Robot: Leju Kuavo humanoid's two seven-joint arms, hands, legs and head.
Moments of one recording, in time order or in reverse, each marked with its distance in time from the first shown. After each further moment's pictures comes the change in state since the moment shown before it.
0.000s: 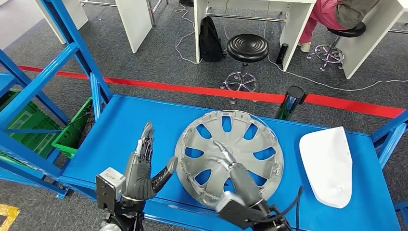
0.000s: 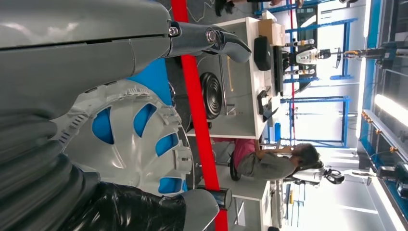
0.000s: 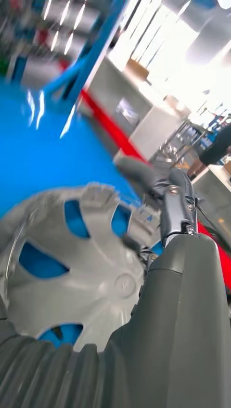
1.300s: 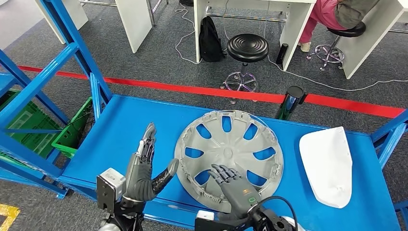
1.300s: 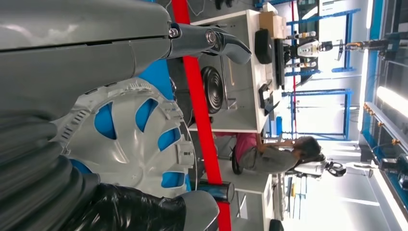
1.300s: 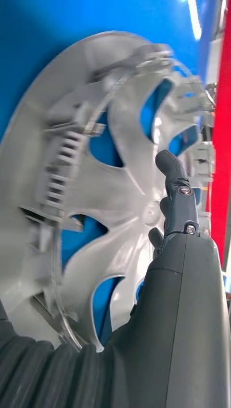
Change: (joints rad) left arm 0.001 0.005 0.001 0.000 0.011 -0.036 0.000; right arm -0.059 -0.085 0.112 -0.011 0.508 0.419 0.423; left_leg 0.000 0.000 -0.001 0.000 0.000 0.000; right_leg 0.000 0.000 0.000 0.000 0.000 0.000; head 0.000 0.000
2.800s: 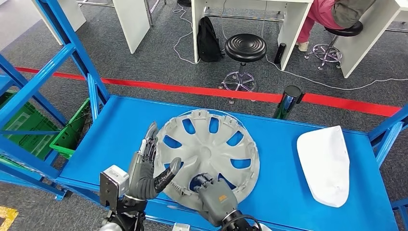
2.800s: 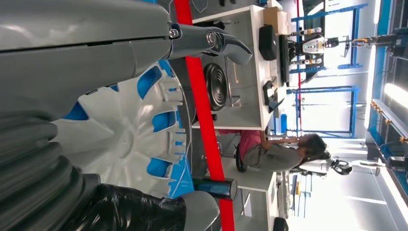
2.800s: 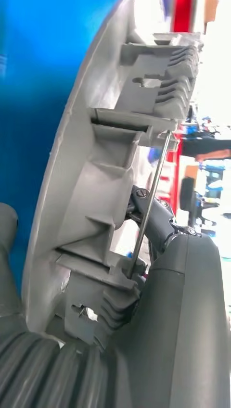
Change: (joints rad) left arm -0.005 -0.012 0.003 0.000 -0.014 -0.002 0.036; right arm -0.005 0.176 0.076 0.233 0.332 -0.277 -0.086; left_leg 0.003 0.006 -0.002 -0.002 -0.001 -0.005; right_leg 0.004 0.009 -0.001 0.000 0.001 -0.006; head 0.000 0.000
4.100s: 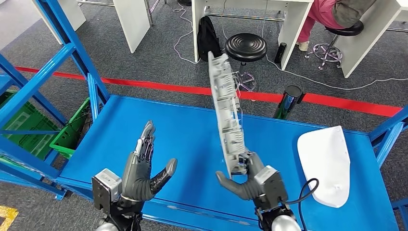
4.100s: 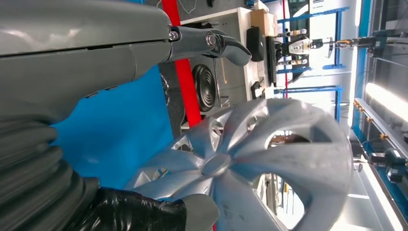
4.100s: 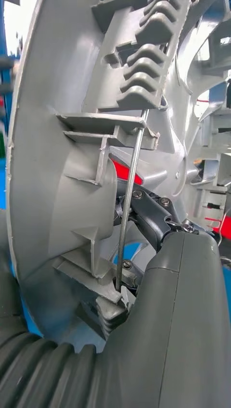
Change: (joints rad) left arm 0.000 0.027 -0.004 -0.021 0.027 -0.005 -0.051; right arm 0.063 -0.049 -0.303 -0.151 -1.308 -0.083 -0.532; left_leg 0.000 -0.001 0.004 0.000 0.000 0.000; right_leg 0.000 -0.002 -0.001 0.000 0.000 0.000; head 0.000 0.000
